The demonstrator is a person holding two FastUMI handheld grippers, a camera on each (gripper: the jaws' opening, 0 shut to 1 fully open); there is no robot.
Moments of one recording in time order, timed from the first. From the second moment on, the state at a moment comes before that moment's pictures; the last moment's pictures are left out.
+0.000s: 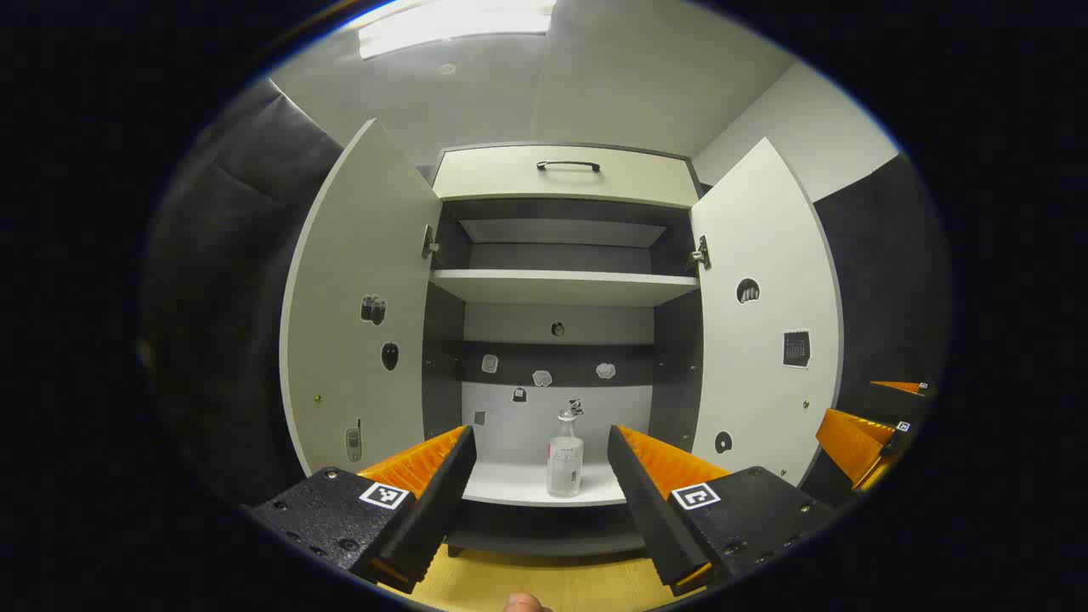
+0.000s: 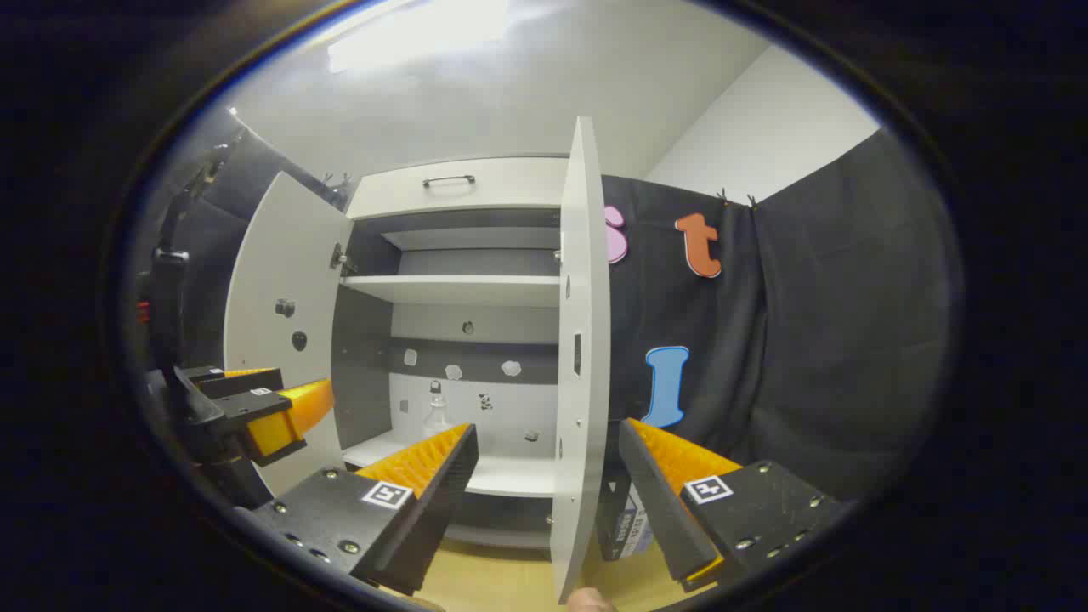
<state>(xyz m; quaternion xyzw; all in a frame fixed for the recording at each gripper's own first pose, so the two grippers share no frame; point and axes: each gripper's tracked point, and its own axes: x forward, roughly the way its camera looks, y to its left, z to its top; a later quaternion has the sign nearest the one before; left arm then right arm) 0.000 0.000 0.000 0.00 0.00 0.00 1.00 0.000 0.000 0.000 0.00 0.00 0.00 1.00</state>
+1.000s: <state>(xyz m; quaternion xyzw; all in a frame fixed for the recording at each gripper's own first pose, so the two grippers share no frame) 0.047 -0.011 -0.031 0.00 0.01 -0.02 1.00 -0.010 -0.011 0.011 -0.02 -0.01 -0.03 1.00</state>
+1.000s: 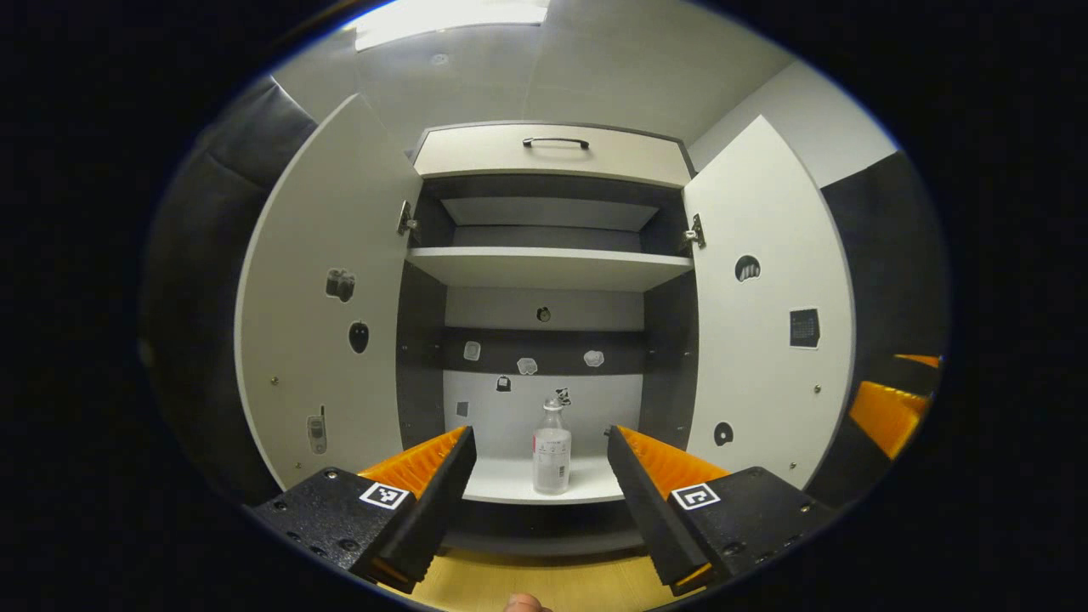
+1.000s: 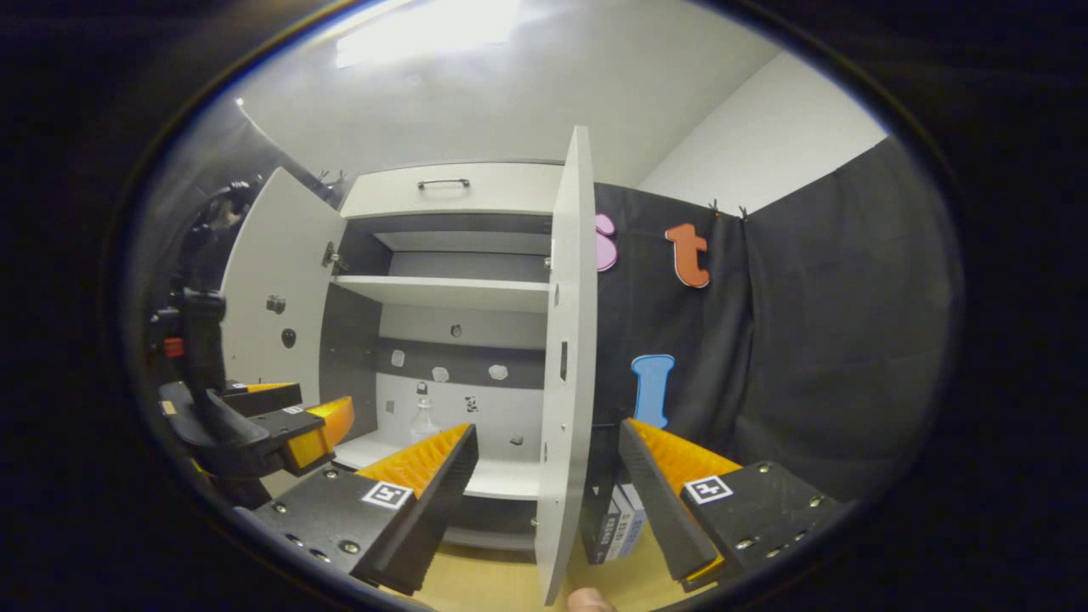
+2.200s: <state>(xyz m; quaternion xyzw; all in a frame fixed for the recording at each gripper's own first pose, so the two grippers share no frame) 0.290 -0.028 -0.179 0.02 0.14 -0.04 0.99 -0.062 -0.122 0.005 -0.10 0.01 -0.25 0.96</state>
